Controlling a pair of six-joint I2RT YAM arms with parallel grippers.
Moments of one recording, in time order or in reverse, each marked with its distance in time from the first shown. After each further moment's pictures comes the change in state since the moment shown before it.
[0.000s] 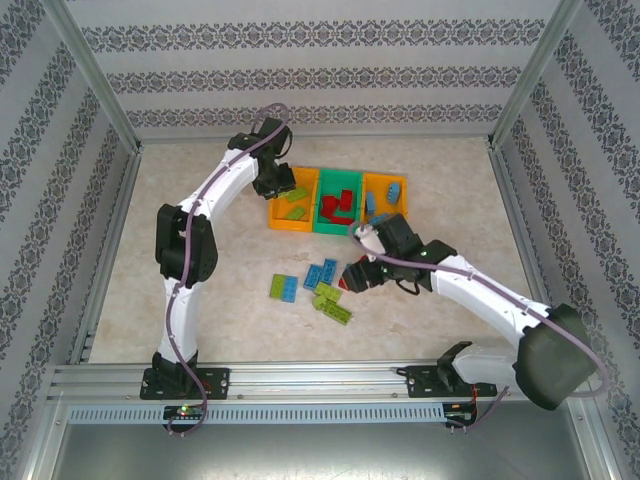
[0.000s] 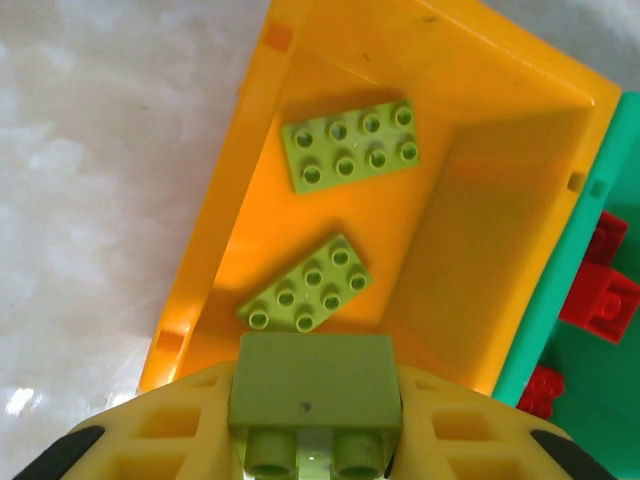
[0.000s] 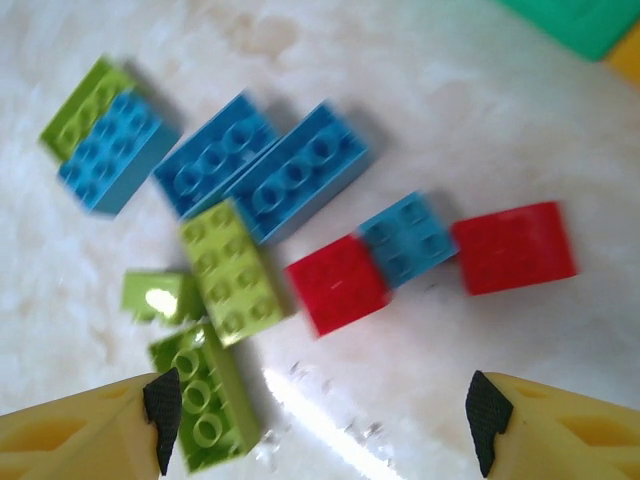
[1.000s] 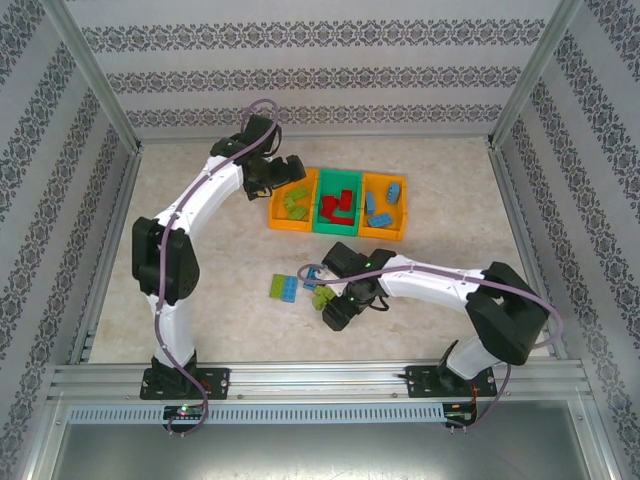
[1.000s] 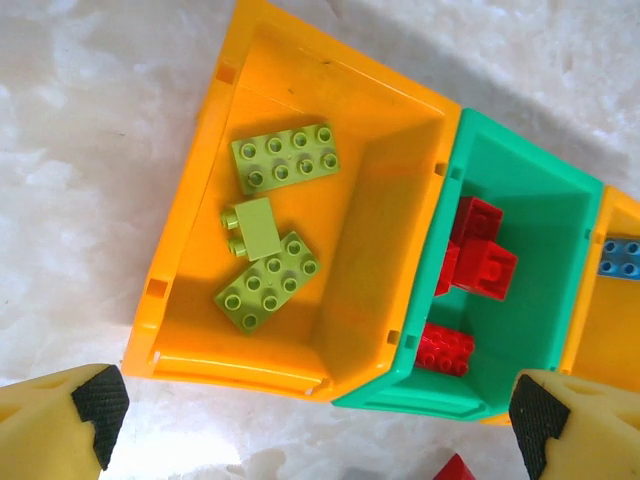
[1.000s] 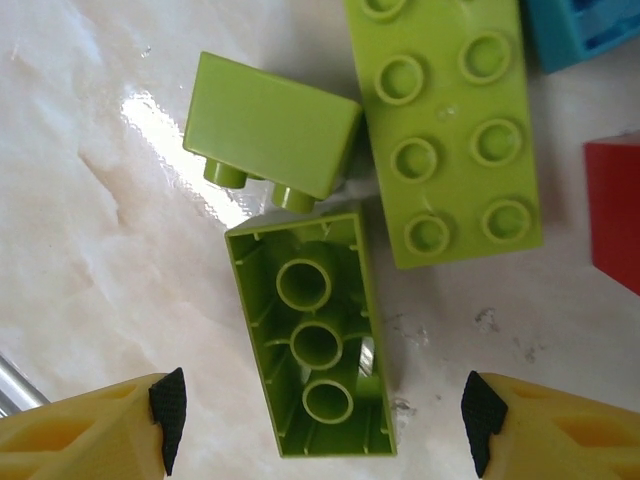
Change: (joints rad) left arm 0.002 -0.238 -0.232 0.174 0.030 -0.002; right arm 0.274 0.332 0.104 -0.124 0.050 -0.013
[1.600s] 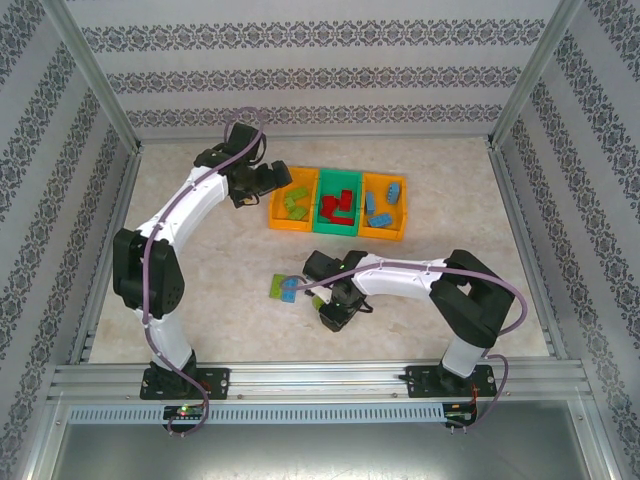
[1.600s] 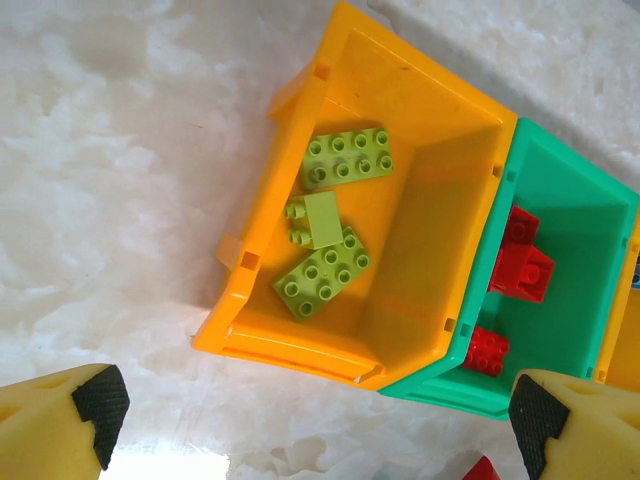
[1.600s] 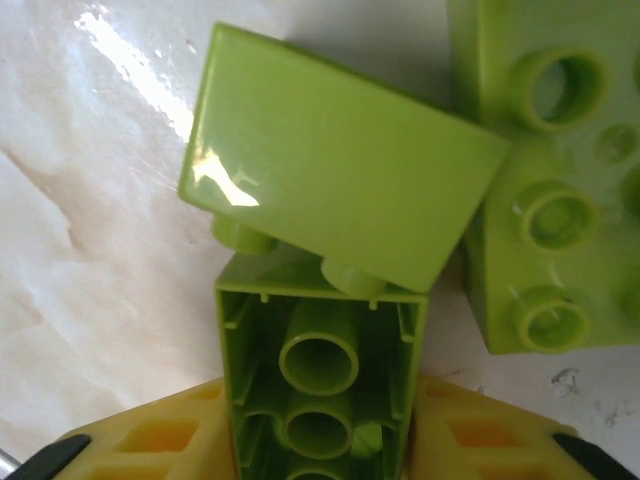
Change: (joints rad) left arm 0.042 -0.132 -0.182 0.068 -0.026 -0.008; right arm 0.072 0.168 0.104 -0.076 0.063 0.013
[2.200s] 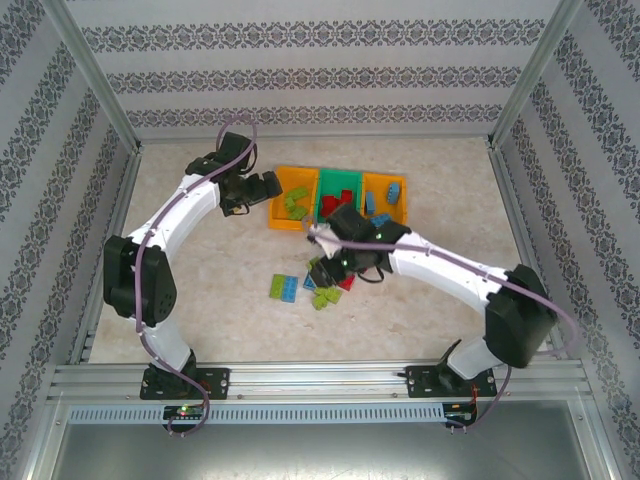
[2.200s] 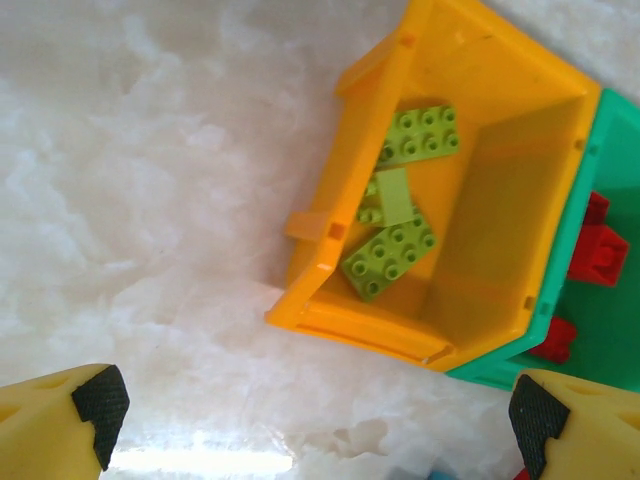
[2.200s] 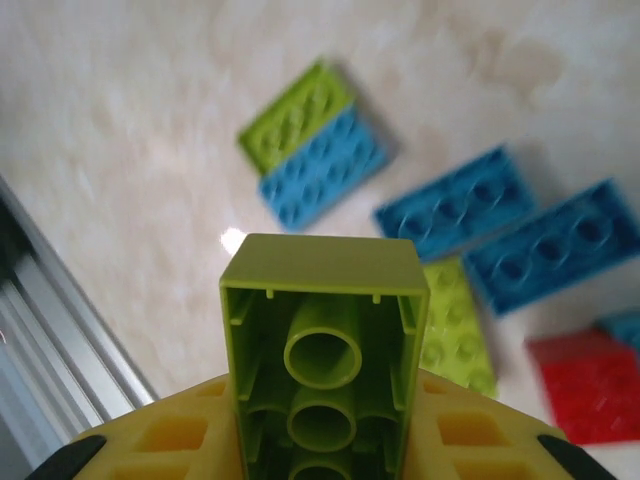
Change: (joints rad) left arm 0.030 -0.074 -0.130 0.001 -0.023 0.060; right arm -0.207 -0.190 0.134 0.128 -0.230 0.100
